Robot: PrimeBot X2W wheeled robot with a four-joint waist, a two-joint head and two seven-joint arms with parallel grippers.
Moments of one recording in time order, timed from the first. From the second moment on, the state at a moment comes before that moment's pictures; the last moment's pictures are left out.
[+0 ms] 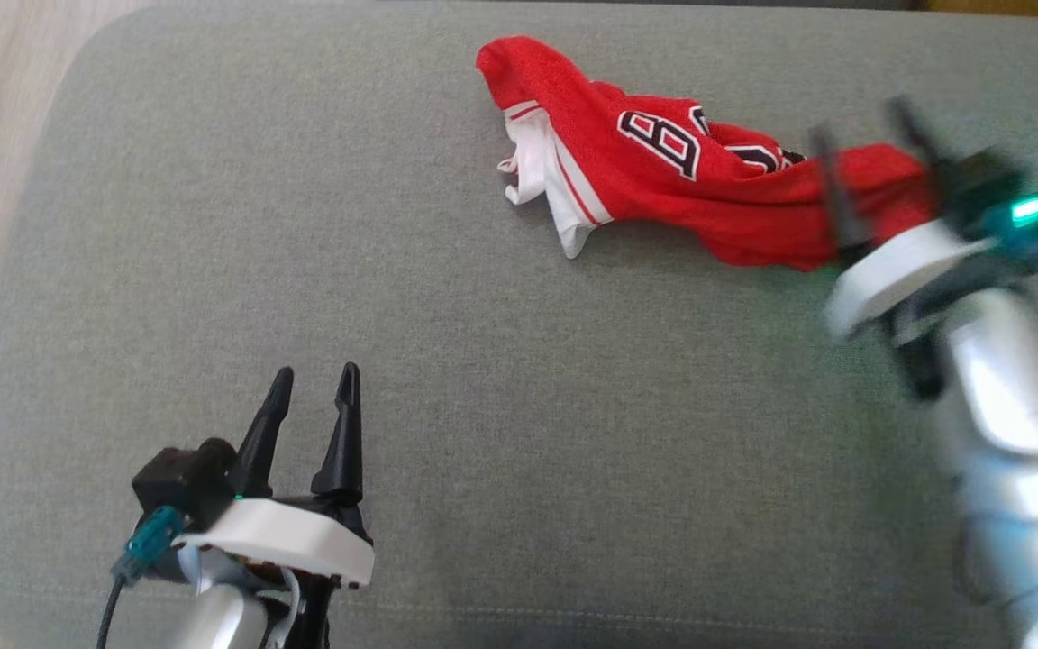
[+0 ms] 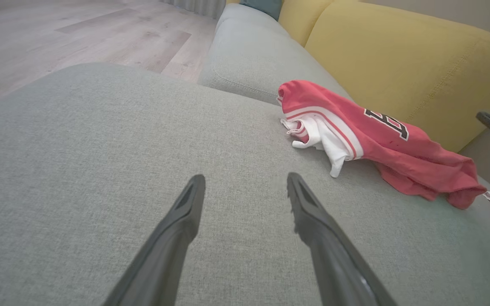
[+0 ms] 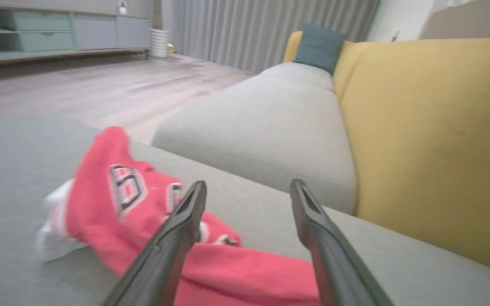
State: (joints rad) left arm -0.05 0.20 -0.41 0.09 -0.53 0.15 -0.25; right arm -0.66 -0.24 0.23 0.68 0.06 0.12 -0.17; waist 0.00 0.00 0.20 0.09
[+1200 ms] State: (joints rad) left arm -0.05 0.16 -0.47 0.10 -0.50 0.13 -0.25; right arm -0.79 -0.07 0.25 1.20 0.11 0.12 -0.23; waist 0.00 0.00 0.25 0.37
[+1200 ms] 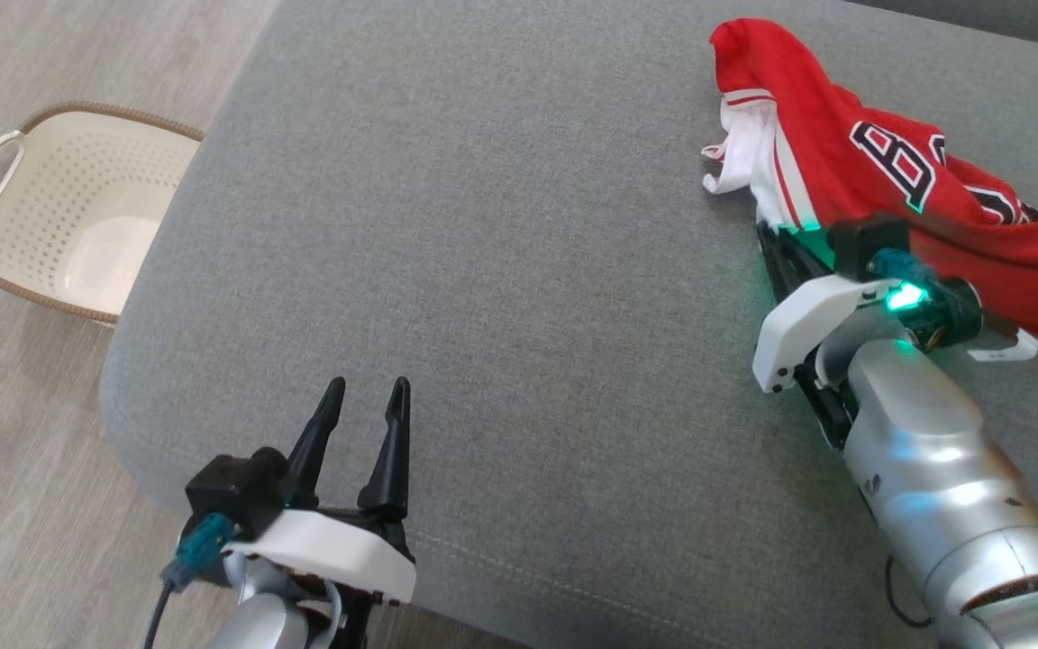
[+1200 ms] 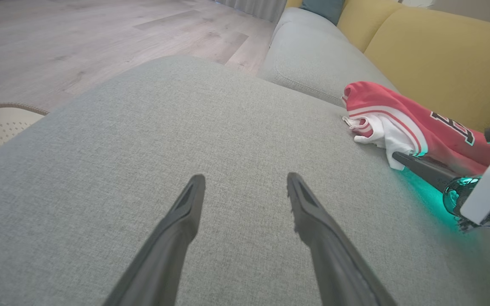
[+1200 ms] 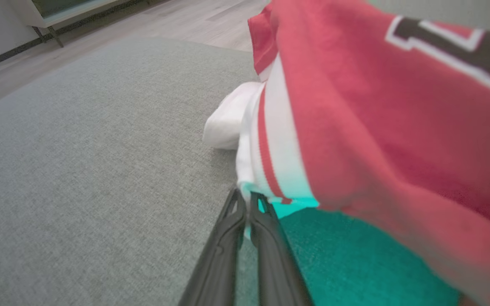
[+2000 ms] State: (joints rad) left arm -0.02 0.19 -0.44 0.08 -0.50 0.15 -0.25; right arm -0.72 -0.08 0.90 0.55 0.75 0.12 -0.13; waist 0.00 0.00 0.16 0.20
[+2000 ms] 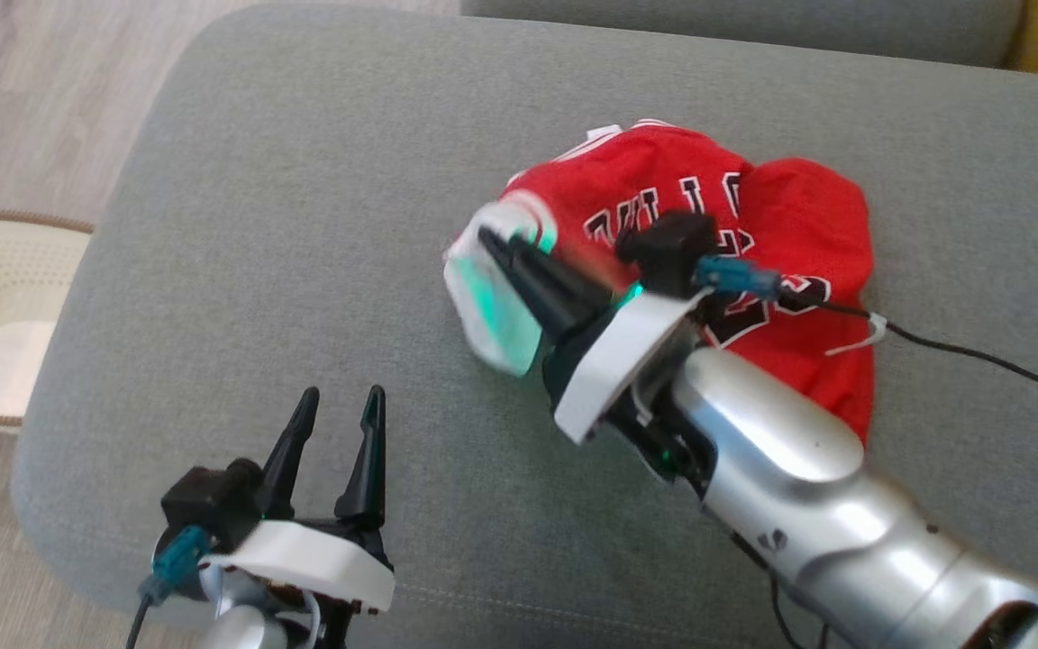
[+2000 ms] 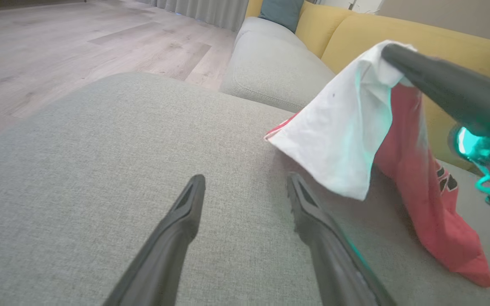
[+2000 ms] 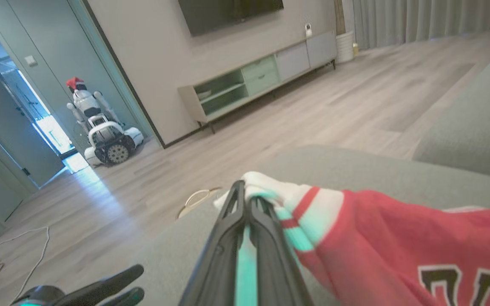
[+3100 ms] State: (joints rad) left arm -0.15 0.11 -0.49 0.36 -0.61 0.07 -0.16; right arm -0.41 -0.19 0.62 0.42 0.57 0.12 -0.14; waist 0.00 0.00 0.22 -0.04
